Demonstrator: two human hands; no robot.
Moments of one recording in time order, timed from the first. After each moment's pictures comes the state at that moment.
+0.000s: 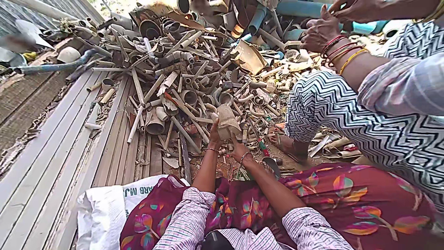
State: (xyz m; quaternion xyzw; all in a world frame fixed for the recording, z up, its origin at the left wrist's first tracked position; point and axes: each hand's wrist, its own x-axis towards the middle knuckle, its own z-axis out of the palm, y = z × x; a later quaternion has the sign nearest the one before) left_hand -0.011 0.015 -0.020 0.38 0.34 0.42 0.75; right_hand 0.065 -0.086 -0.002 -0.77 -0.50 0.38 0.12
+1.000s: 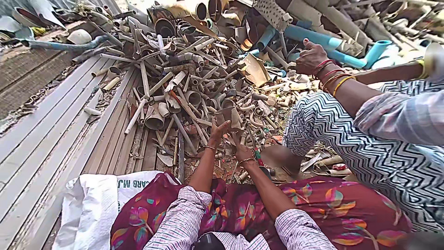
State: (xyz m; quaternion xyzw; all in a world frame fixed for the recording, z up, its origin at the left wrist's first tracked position) left_hand -0.011 0.029 0.000 0.51 0.36 0.44 0.65; right_hand 0.074 -0.080 -0.005 -0.80 -0.53 0.27 0.08
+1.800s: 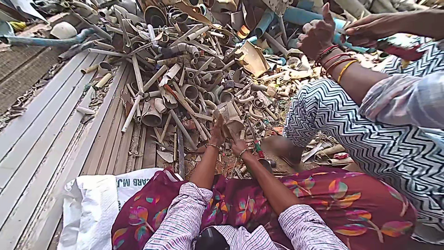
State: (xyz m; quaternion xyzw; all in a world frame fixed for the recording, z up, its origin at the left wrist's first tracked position) left_hand 0.001 0.019 -0.019 0.36 0.37 0.42 0.74; right_hand 0.070 -0.078 0.005 -0.76 -0.47 0.40 0.20
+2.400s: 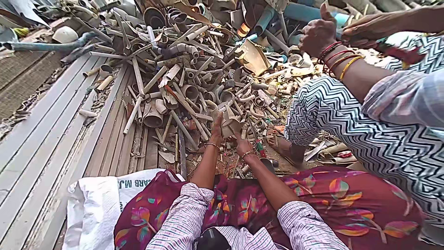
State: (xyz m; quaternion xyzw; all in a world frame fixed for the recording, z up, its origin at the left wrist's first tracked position) left_hand 0.002 0.025 -0.014 0.36 0.45 0.41 0.70; right_hand 0.078 -0.078 -0.007 -0.80 -0.49 0.33 0.09
